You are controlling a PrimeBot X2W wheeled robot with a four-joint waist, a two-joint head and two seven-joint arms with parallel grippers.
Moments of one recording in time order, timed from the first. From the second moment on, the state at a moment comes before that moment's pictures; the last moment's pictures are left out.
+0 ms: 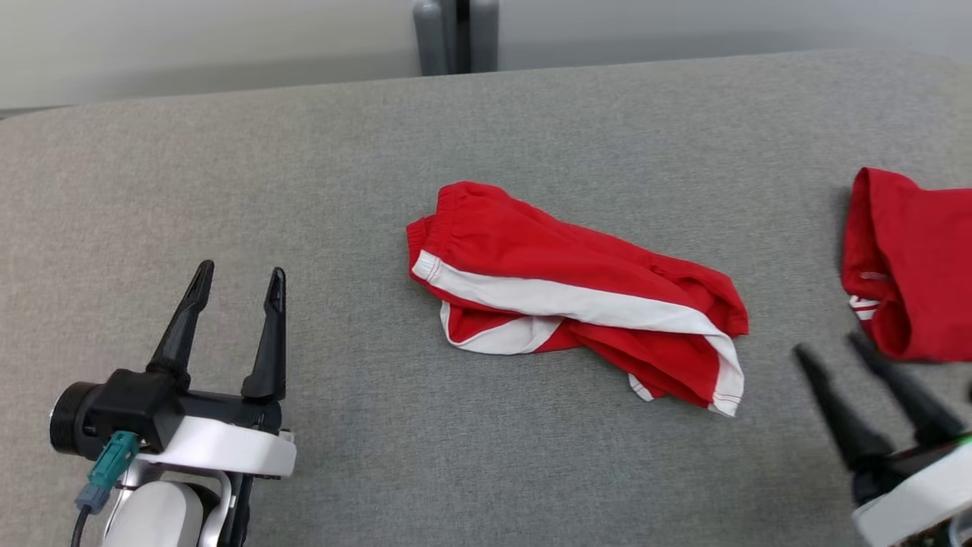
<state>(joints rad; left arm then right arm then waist) -0.15 0.25 -0.20 0.04 -0.31 0.07 -0.24 0.07 -0.36 0.09 -0.23 0.61 0.13 0.18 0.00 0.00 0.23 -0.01</state>
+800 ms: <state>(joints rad) 0.01 0.26 -0.21 -0.05 -0.31 0.14 -0.19 0.04 -0.10 0.01 -0.08 0.27 0.13 -0.07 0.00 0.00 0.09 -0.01</state>
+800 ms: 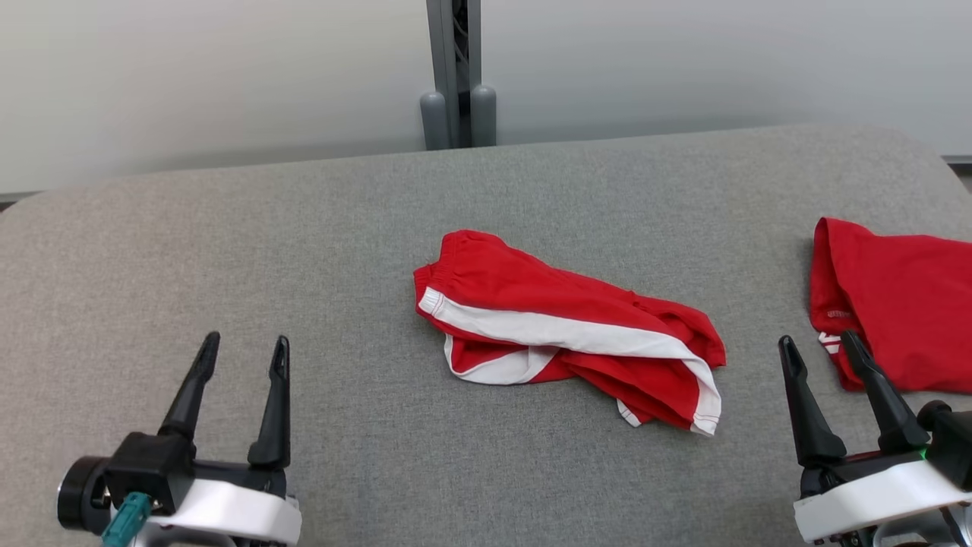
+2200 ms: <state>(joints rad) -0.31 0.26 -0.41 0.27 -0.45 -0.10 0.17 0.00 -0.09 0.10 -0.01 0.29 0.13 -0.05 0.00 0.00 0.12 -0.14</state>
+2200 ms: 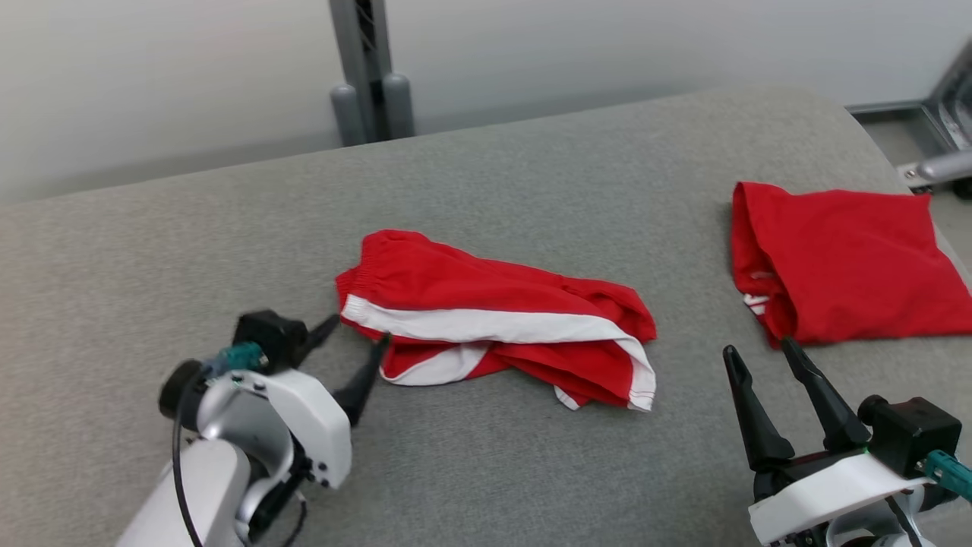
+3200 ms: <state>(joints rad) -0.50 0.29 -0.48 0.46 -0.50 -0.13 0.13 -0.12 -0.13 0.35 0.21 0.45 0.13 -0.03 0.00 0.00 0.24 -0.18</state>
